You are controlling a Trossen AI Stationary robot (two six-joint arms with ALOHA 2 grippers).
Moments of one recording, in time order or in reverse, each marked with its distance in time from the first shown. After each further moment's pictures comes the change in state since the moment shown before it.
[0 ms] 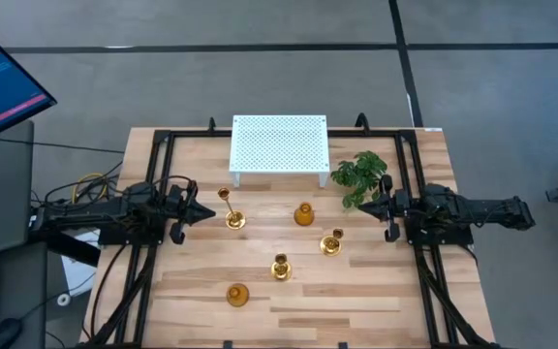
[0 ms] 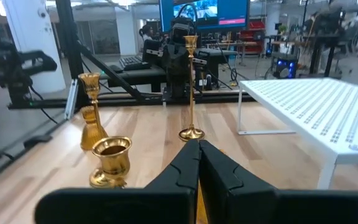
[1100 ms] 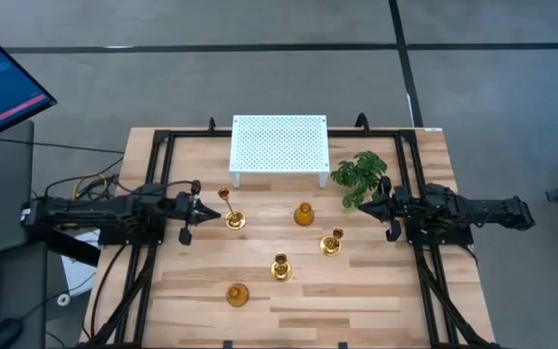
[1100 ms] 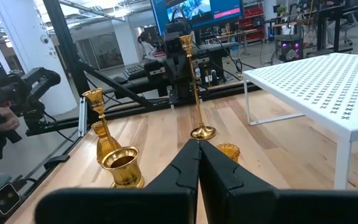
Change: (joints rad) left arm 0.000 0.196 0.000 0.054 -0.023 0.288; right arm 0.000 0.000 0.000 0.003 0.001 0.135
